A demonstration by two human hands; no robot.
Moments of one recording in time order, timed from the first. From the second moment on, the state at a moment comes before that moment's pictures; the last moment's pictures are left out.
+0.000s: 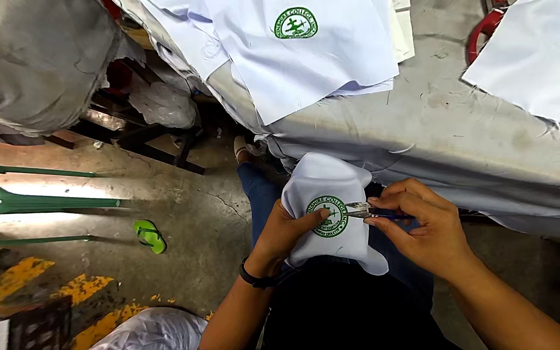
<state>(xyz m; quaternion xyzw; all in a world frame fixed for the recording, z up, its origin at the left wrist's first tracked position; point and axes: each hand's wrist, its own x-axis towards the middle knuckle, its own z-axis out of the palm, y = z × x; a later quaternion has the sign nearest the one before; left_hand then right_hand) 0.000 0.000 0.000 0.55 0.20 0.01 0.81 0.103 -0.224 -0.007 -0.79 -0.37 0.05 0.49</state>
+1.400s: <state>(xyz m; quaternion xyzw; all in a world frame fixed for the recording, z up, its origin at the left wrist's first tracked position) 0.001 0.002 -0.006 0.59 0.18 0.02 0.79 0.114 -0.230 -0.007 -0.78 -0.44 0.07 0.44</state>
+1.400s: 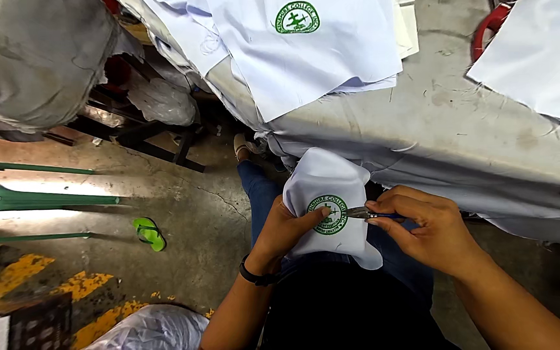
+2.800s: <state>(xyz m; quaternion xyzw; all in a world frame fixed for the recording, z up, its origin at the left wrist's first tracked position) 0.001 -0.021 -0.011 0.59 0.20 0.17 0.76 0.098 -0.223 -0.013 -0.81 -0.35 -0.03 0.46</state>
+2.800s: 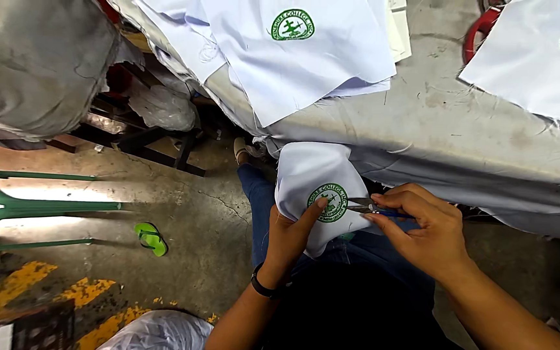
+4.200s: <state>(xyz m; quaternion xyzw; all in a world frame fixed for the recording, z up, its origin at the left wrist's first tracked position) 0.001 -0.031 -0.012 0.58 0.22 0.20 0.76 0.104 -0.215 -0.014 -0.81 -0.37 -0.05 0.46</state>
